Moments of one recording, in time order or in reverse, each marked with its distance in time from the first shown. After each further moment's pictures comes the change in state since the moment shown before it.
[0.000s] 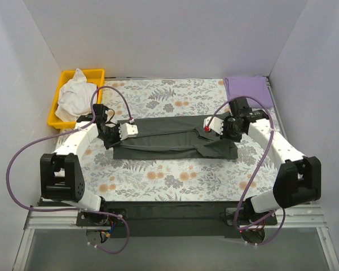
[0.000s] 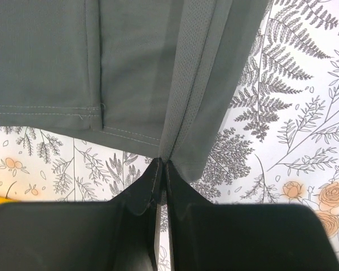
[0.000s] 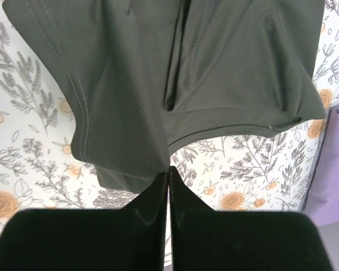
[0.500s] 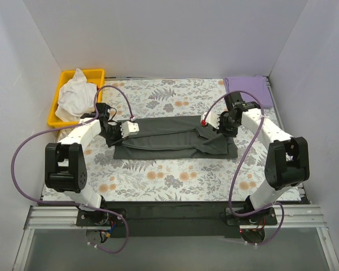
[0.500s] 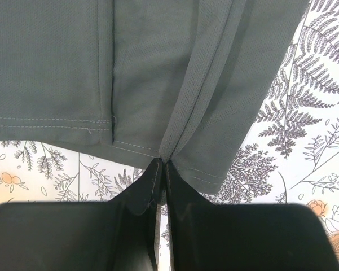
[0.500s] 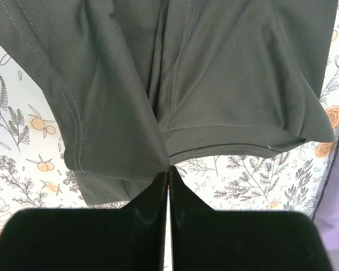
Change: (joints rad) left arm 0.008 0.120 0.033 0.069 0.005 -0.014; right arm -0.015 0.214 0.129 0.004 -0.008 -0.001
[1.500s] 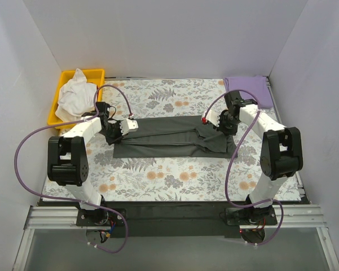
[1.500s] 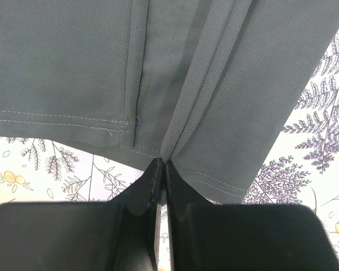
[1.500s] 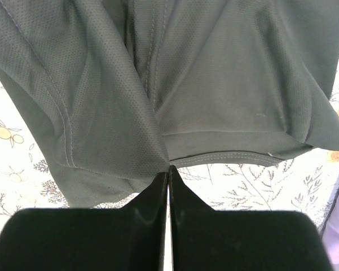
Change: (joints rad) left arm 0.022 0.081 0.022 0.077 -0.019 -0.040; right arm -0.035 0.132 0.060 0.022 0.008 -0.002
